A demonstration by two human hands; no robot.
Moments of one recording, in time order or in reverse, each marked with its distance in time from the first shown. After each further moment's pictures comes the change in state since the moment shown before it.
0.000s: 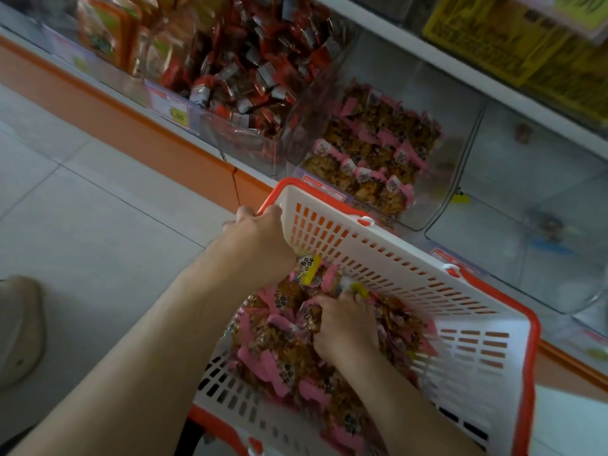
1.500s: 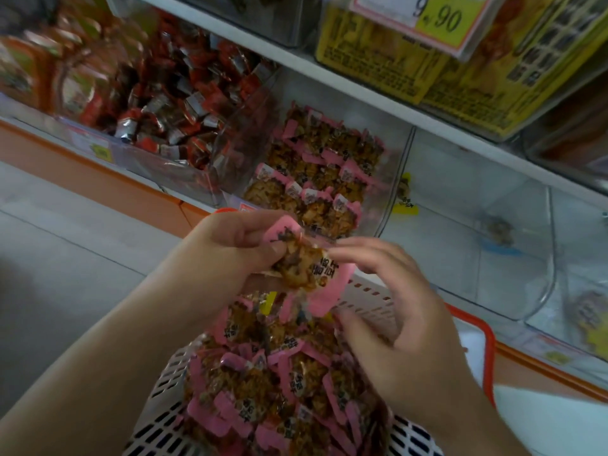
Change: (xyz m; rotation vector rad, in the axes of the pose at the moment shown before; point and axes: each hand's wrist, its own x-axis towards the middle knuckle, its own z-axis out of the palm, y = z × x) left_hand -0.008 0.043 0.005 -1.086 -0.166 0.262; right_hand -0.093 0.080 -0.113 0.799 0.633 -0.579
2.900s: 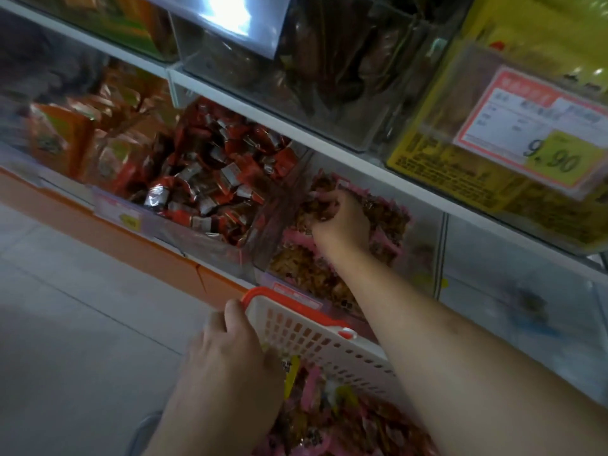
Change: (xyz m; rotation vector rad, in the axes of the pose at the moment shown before) left_hand 0.019 -0.013 -0.027 0.983 0.318 -0.177; right_hand 0.266 0.061 0.089 -0.081 0.268 0.363
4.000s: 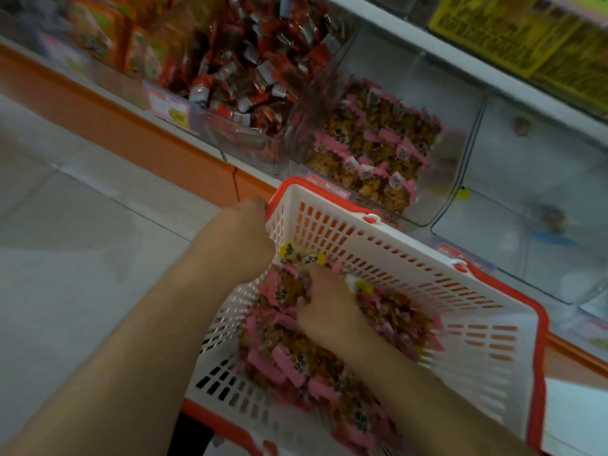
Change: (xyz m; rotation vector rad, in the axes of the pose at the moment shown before) left_hand -0.005 -0.046 -0.020 0.055 -0.018 0.100; right_hand -0.242 0.079 0.011 -0.400 -0.638 0.019
